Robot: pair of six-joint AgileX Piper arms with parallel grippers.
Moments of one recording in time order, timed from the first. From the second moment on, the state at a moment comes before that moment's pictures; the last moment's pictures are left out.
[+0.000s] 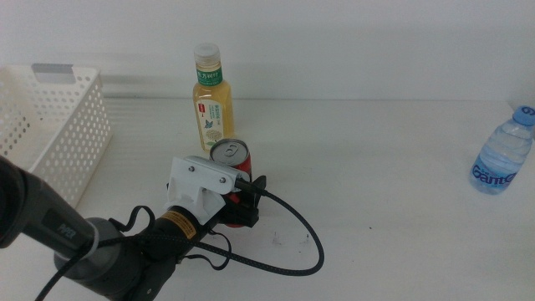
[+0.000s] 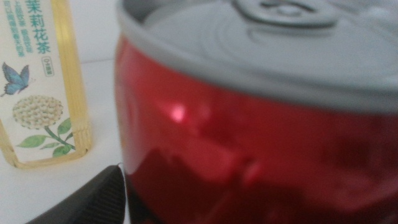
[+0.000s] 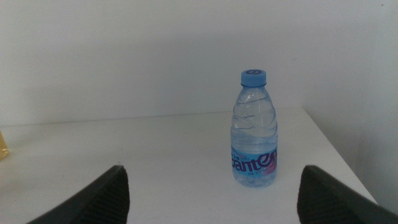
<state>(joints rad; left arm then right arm) -0.50 2.01 -0.59 0.04 -1.12 -0.15 0.00 0.00 0.00 0.01 0.15 0.06</state>
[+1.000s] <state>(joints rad) -0.50 1.80 -0.61 0.08 -0.78 -0.10 0.00 0.00 0.00 0.01 0.15 0.06</state>
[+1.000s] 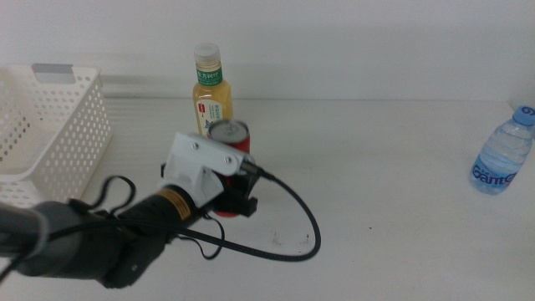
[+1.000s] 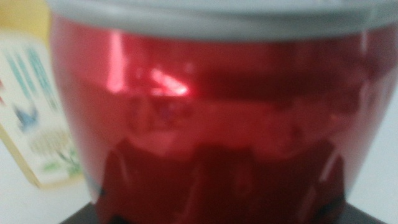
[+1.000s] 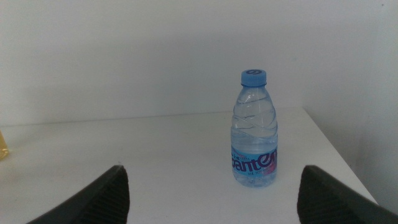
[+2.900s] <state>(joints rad) 0.29 1.83 -1.72 -0.06 1.14 0.39 0.00 0.00 0.00 0.01 0.15 0.06</state>
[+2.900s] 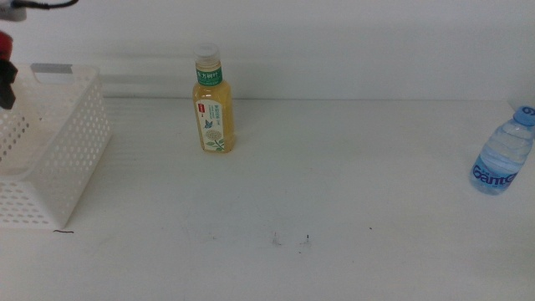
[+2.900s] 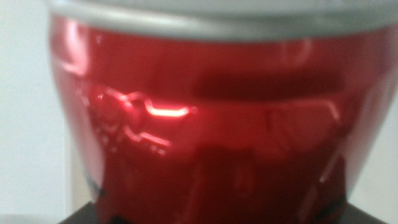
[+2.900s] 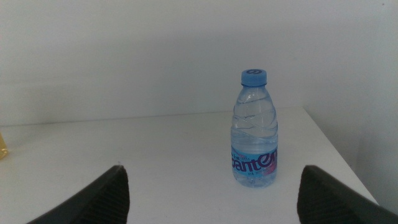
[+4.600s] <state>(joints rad) 0.11 1.60 -1.45 -0.08 0.95 0.24 0.00 0.00 0.00 0.01 0.15 0.06</state>
